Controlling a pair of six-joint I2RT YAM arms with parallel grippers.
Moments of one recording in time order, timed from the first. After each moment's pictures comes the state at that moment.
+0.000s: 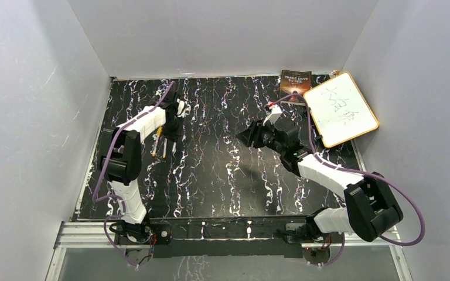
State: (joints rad) left arm -0.27 1.89 1.37 -0.72 -0.03 -0.02; right arm 0.49 1.30 0.65 0.37 -0.23 0.50
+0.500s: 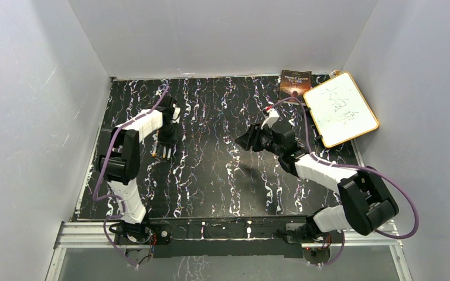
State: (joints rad) left arm -0.22 1.89 1.30 -0.73 -0.05 -0.06; right arm 0.49 1.35 0.62 0.40 -0.27 0.53
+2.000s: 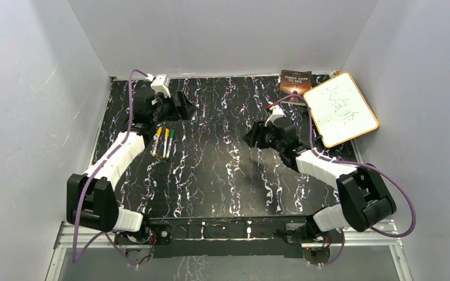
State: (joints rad) left arm -0.22 1.38 1.01 -0.01 0.31 -0.32; right arm 0.44 1.39 0.66 0.30 -0.18 0.44
